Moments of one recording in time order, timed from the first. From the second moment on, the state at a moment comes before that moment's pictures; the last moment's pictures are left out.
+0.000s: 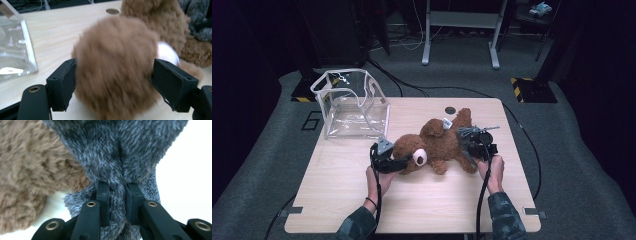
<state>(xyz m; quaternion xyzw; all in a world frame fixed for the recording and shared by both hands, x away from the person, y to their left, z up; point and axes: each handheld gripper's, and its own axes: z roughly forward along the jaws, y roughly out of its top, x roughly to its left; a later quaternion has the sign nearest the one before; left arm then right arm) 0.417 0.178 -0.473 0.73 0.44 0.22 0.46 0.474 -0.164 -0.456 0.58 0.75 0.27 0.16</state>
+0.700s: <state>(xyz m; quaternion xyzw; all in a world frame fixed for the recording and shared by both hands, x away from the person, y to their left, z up) 0.432 0.176 -0.514 0.76 0.46 0.16 0.43 0.437 -0.164 -0.469 0.57 0.74 0.32 0.17</state>
